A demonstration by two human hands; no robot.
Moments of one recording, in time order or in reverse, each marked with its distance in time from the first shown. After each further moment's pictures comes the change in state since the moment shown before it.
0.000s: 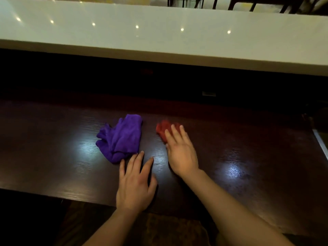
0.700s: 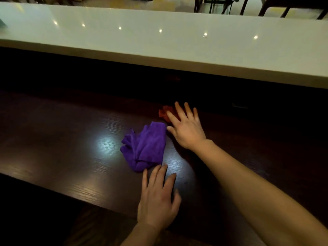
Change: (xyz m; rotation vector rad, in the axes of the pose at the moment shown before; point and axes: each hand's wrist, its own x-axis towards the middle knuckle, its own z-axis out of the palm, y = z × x) left_hand -0.002 -0.006 0.009 -0.056 0.111 0.031; right_hand 0.129 -0.033 -0.003 -0.144 -0.094 -0.257
